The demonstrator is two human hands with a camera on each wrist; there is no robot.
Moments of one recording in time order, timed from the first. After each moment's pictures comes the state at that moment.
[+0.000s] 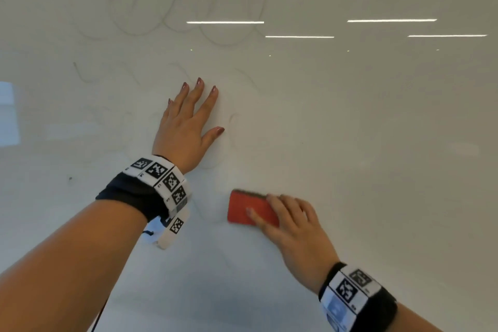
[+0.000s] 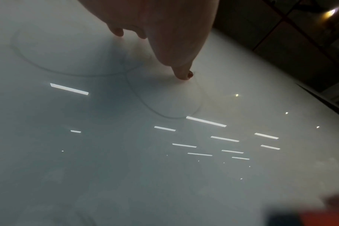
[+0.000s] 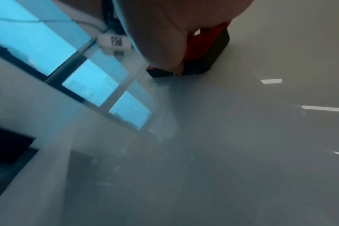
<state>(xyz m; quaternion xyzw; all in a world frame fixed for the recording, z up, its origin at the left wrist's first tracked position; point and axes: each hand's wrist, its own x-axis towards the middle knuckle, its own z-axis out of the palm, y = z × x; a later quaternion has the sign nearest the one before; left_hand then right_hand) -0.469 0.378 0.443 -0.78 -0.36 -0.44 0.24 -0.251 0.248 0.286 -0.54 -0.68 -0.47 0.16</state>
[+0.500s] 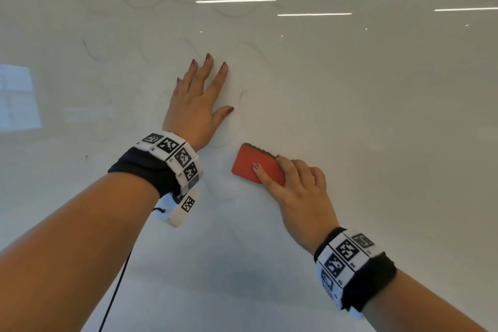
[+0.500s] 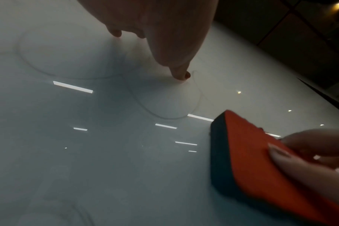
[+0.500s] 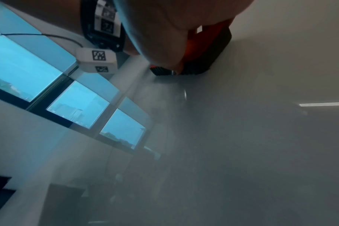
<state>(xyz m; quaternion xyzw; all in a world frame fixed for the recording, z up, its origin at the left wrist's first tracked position) -0.467 0.376 0.444 -0.79 -0.36 -0.44 0.24 -0.271 0.256 0.312 -0.56 -0.65 -0.46 0.23</state>
